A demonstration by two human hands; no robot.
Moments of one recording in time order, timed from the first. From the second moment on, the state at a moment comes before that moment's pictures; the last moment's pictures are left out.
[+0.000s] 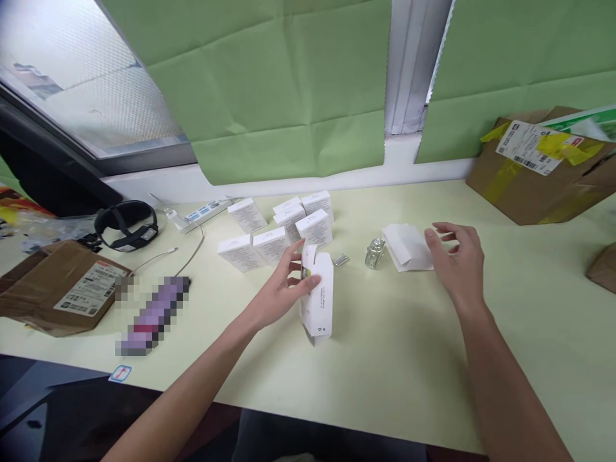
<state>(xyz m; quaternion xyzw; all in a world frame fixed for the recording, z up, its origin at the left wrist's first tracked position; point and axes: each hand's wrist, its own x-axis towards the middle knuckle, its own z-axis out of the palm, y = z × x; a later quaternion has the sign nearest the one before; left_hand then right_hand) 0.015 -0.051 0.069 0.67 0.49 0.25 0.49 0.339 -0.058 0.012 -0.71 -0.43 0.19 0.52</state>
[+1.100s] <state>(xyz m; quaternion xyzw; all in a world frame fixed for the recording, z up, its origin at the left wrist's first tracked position) 0.006 -0.045 -0.022 0.69 0.28 0.42 0.52 0.223 -0.083 0.003 -0.38 -0.55 0.62 0.41</state>
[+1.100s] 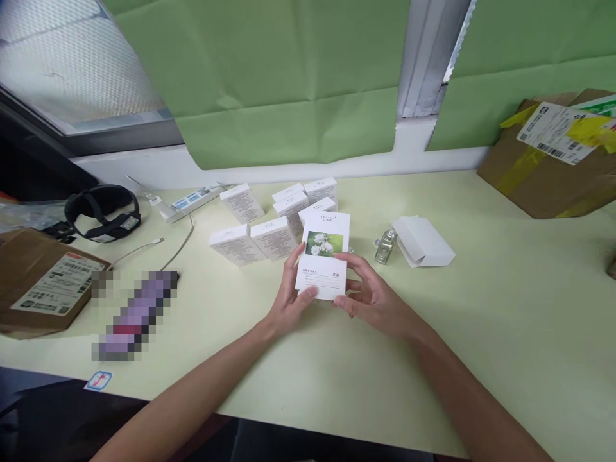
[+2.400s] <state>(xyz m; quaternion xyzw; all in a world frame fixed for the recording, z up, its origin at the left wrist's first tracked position) 0.008 -0.035 -0.043 0.71 0.25 0.46 0.47 0.235 -0.076 -0.021 -0.44 -0.59 0.50 0.45</state>
